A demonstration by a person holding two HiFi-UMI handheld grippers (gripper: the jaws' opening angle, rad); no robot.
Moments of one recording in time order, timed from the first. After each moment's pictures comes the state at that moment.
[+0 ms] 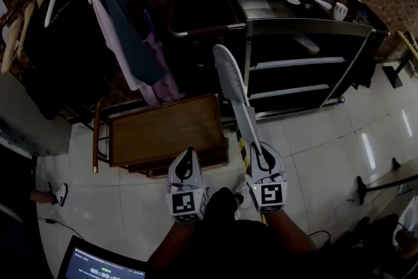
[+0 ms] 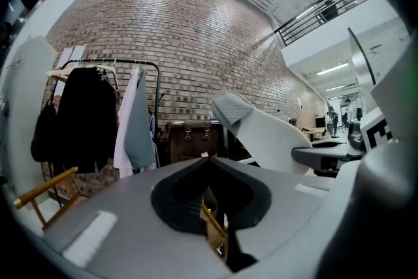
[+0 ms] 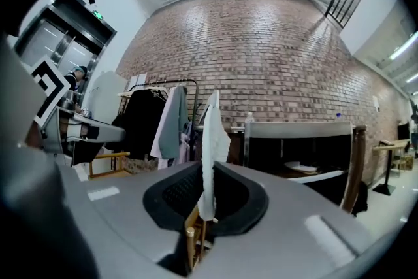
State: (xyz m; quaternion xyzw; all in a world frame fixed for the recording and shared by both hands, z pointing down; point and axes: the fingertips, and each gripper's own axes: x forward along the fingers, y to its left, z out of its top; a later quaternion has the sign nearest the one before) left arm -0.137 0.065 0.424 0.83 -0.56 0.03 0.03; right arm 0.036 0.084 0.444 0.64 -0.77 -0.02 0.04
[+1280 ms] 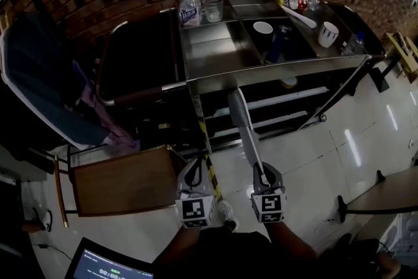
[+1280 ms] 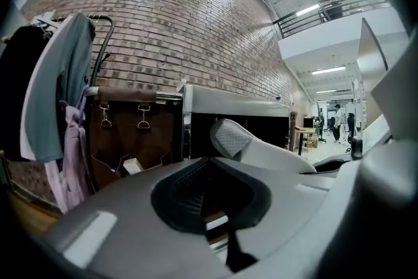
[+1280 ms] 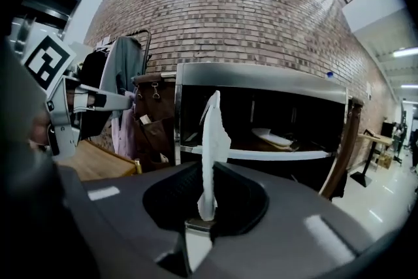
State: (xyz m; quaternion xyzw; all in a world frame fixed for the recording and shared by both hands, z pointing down) left arm 0.112 -0.153 0.479 0.86 -0.50 0.06 0.07; right arm 0.281 -0.092 0.537 0.67 -0.72 0.09 0.16
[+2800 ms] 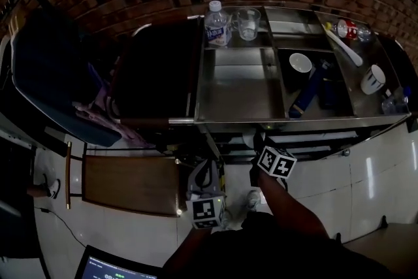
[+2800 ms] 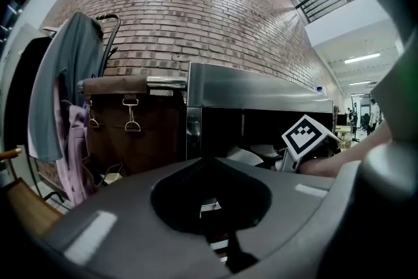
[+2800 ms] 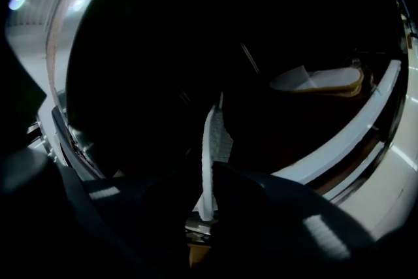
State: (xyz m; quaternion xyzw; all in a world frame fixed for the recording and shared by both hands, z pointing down) left arm 0.152 -0.259 0.477 0.79 -0.61 0.06 0.10; right arm 0.312 -0.353 0.582 0.57 -0.72 0.39 0.02
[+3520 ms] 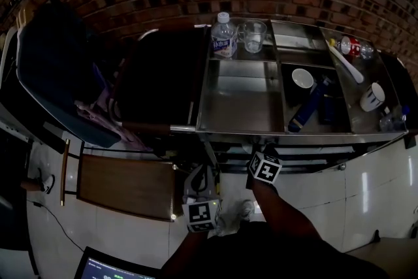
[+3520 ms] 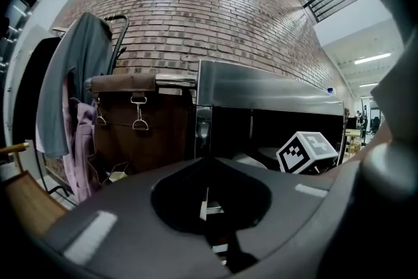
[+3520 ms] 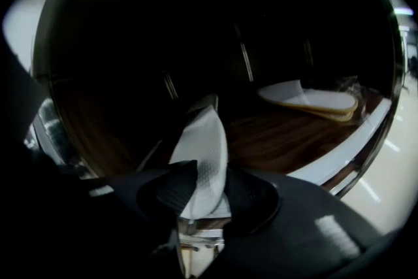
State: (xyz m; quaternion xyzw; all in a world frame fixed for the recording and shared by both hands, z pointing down) left arm 0.142 -0.268 0.486 0.77 -0.63 0.06 0.11; right arm 0.333 -0.374 0.615 0.65 -0.68 0.31 0.12
